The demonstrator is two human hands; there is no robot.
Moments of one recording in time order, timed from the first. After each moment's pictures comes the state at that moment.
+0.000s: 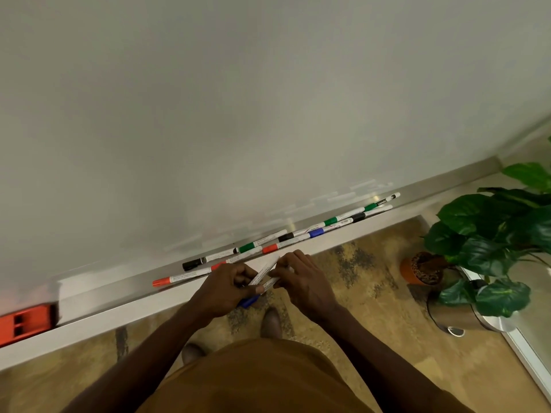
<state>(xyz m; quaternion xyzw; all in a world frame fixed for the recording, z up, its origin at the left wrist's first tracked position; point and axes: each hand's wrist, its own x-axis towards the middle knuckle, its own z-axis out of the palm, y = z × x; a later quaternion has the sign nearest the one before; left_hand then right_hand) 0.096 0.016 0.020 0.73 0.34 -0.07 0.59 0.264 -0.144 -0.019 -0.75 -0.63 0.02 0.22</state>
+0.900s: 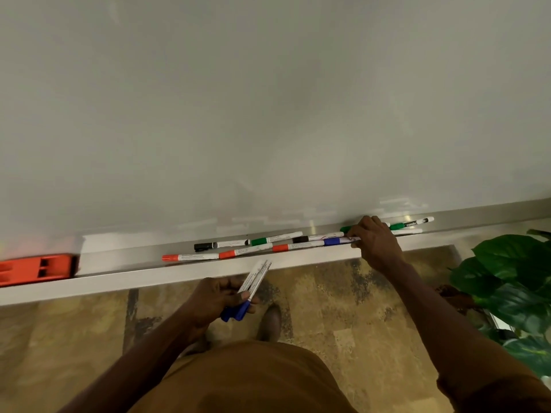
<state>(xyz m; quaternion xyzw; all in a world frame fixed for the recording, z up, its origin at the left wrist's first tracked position) 0.062 -0.018 0.011 0.47 0.47 0.02 0.74 0.468 -0.139 -0.039 -0.81 -0.59 0.05 0.03</state>
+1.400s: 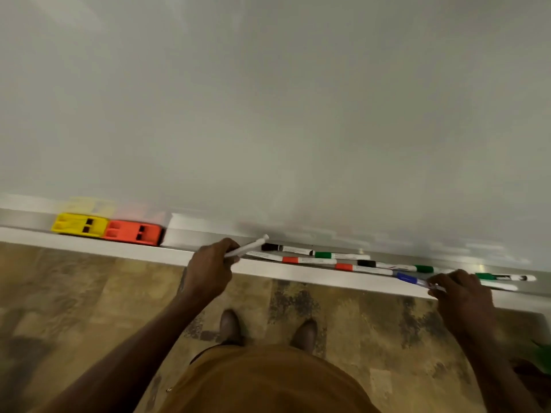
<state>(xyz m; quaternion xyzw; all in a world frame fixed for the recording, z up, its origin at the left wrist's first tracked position) -0.031 0.056 0.016 0.77 0.59 0.11 0.23 0.453 -0.169 -0.038 -0.83 -0.55 0.02 0.04</state>
